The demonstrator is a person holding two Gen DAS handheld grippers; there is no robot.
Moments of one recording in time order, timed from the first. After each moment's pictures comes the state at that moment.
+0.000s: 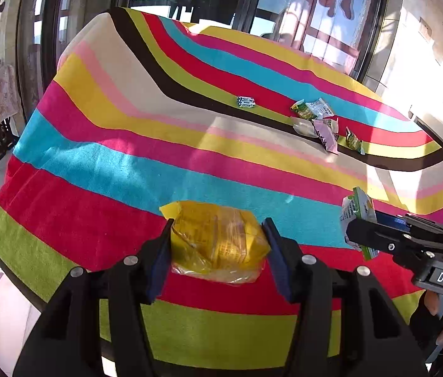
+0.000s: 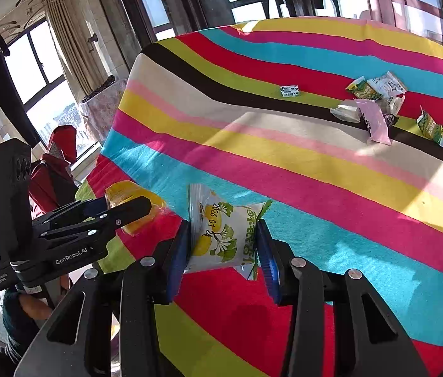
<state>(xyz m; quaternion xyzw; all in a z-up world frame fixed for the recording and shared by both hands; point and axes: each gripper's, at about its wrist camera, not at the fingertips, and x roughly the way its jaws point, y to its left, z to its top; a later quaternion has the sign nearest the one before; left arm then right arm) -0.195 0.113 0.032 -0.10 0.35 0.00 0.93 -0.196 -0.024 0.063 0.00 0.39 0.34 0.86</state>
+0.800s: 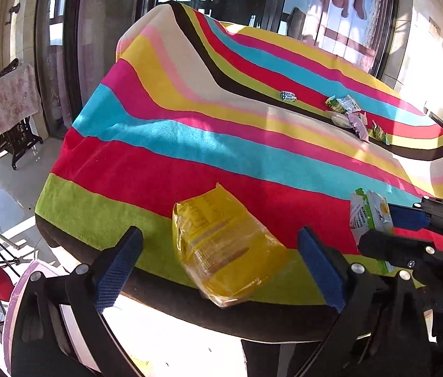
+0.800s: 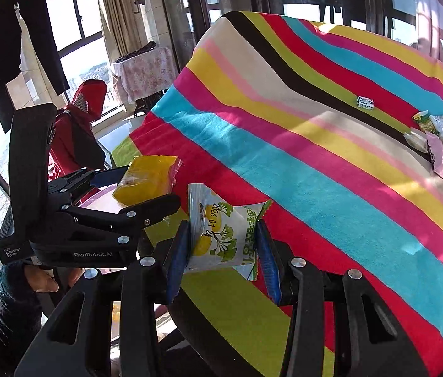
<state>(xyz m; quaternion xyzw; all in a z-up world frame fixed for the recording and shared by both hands) -0.232 0.173 0.011 -0.07 0.35 0.03 0.94 -0.242 0.051 0.058 -0.09 0.37 0.39 0.84</state>
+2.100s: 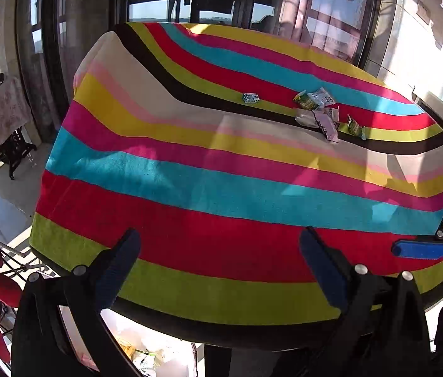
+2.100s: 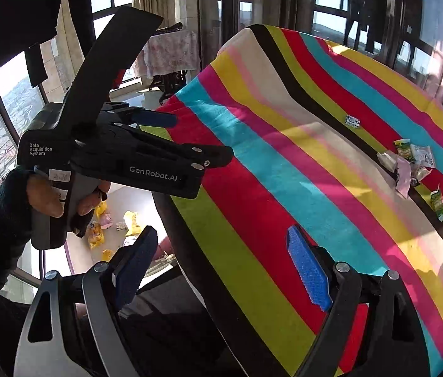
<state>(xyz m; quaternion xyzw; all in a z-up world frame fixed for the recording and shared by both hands) -0.212 0.092 0.078 -0.03 0.38 0.00 0.92 -0.291 -0.020 0.118 -0.20 0.34 0.40 0.83</state>
